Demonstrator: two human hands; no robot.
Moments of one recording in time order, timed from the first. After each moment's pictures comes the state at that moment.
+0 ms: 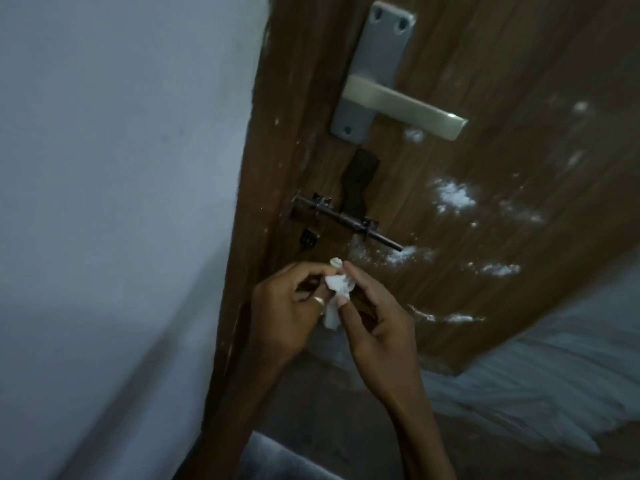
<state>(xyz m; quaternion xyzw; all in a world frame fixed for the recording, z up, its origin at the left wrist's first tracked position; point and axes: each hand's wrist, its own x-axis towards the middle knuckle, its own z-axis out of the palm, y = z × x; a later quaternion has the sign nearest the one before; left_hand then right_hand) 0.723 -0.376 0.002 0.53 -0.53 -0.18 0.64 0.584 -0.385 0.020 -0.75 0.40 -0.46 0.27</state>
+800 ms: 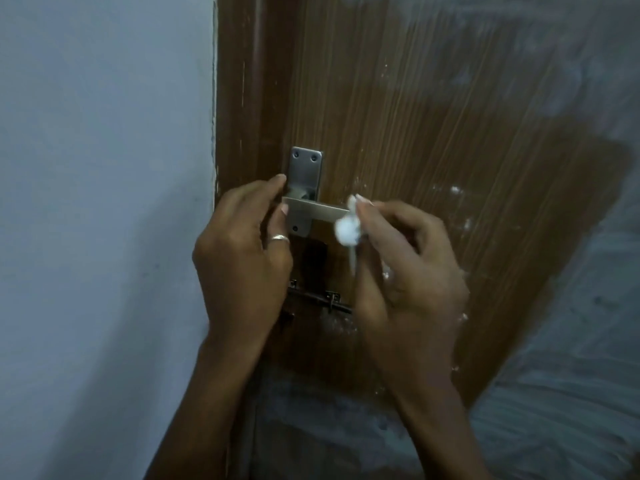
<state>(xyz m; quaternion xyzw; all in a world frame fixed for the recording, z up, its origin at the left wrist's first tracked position) 0.740 -0.368 0.175 0.51 -0.51 0.19 0.67 0.593 -0.360 0.177 -0.71 0.32 -0.61 -0.15</state>
